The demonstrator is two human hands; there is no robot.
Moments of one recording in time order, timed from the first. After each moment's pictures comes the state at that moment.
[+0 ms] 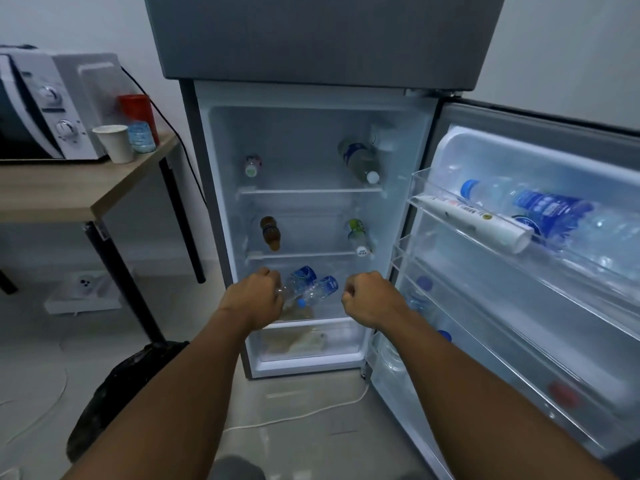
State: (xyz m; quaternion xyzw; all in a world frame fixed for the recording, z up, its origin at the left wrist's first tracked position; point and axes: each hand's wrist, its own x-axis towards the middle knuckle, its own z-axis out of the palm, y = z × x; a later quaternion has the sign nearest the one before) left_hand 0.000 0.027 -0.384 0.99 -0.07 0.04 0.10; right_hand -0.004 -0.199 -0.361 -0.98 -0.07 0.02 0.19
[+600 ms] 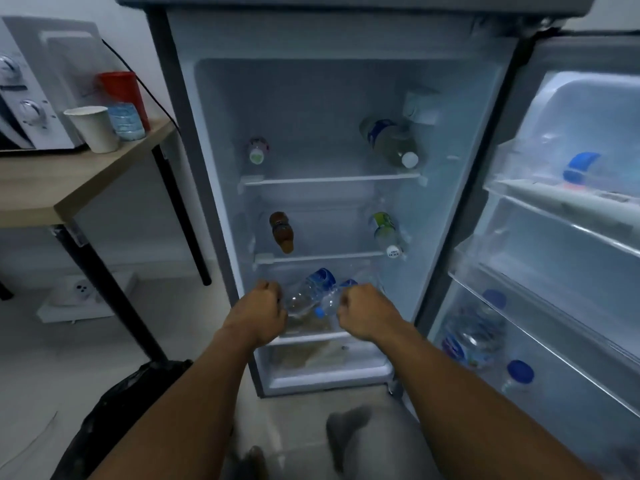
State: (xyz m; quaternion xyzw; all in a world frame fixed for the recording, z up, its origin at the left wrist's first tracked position) left_hand 0.084 0.063 -0.464 0.99 -0.02 -0.01 0.16; right_hand 0.090 -0.146 -0.448 -0.97 -0.07 0.08 0.23
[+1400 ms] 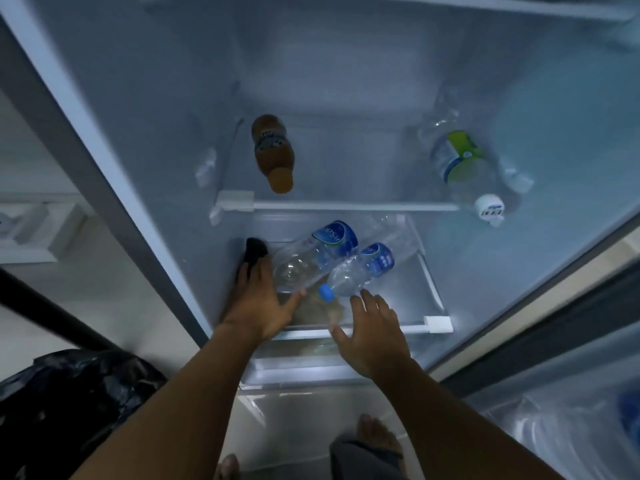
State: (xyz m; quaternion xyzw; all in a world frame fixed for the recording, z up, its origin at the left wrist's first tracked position) left_hand 0.251 0.074 -0.711 0.98 0.05 0.00 0.22; right_hand 0.225 -0.134 -0.715 -0.99 -0.06 0.08 0.13
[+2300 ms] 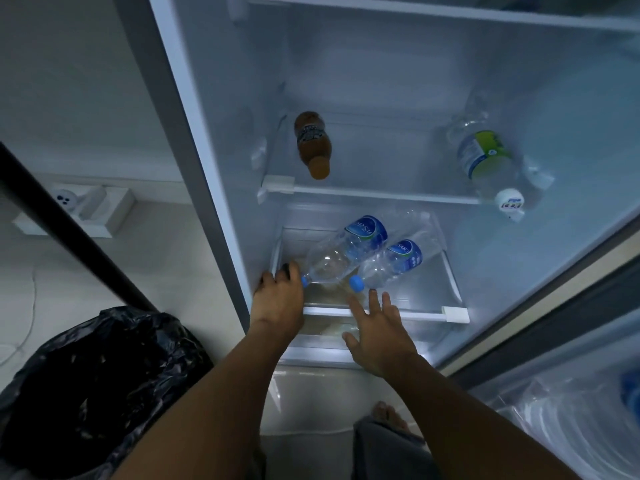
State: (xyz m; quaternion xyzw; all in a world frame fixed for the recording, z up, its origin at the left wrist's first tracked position) left_hand 0.196 0.062 -0.694 1.00 0.08 -0.02 0.02; right_hand 0.199 -0.127 -0.721 -0.97 -0.17 0.15 0.05
